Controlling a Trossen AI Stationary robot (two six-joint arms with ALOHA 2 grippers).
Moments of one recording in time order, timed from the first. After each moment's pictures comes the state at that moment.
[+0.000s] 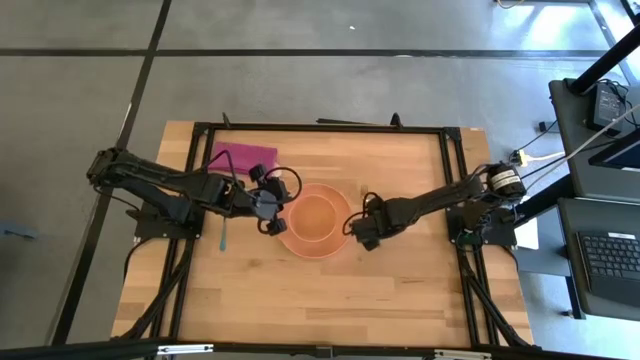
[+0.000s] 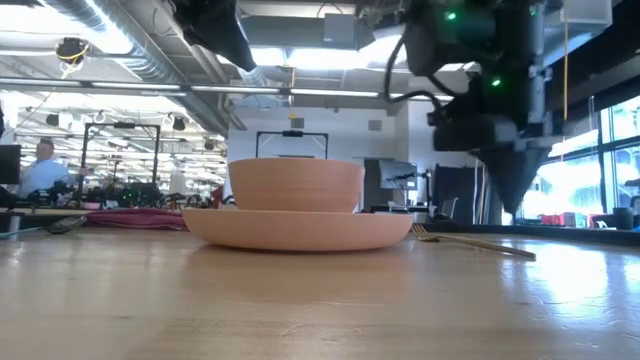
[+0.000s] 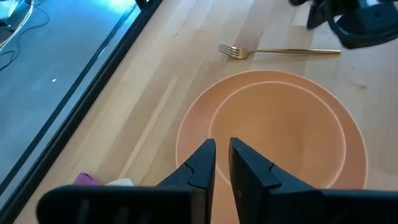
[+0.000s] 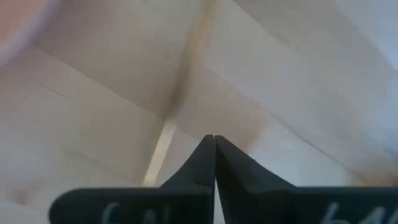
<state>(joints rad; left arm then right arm) -0.20 1.29 1.10 -0.67 -0.58 -0.33 0.20 1.74 1.10 -1.02 0.21 1.18</state>
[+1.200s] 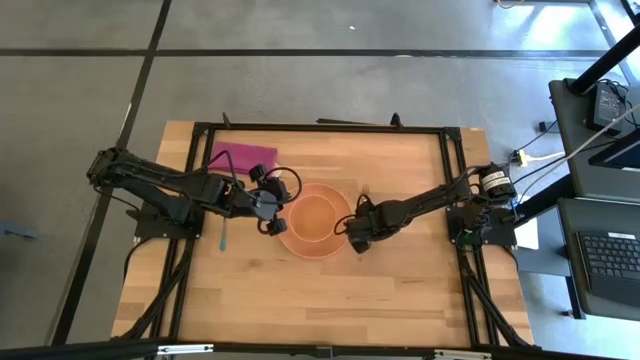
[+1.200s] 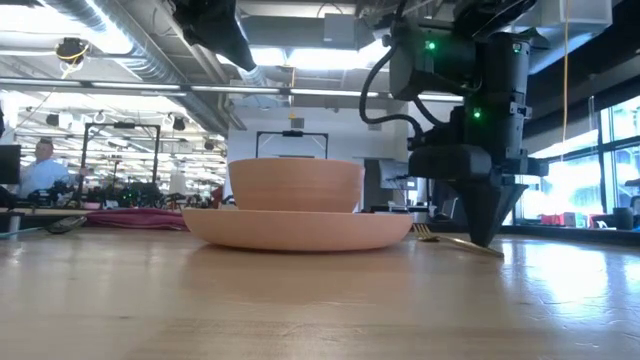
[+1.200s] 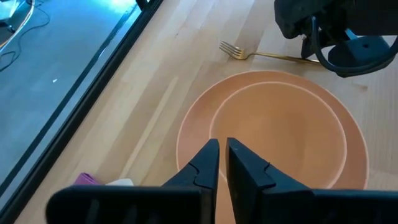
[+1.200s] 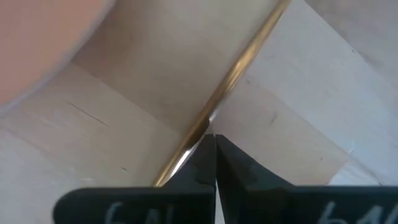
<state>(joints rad) -0.20 1.29 1.10 -0.67 -0.58 -0.33 0.17 1.81 1.05 -0.78 0.18 1.10</state>
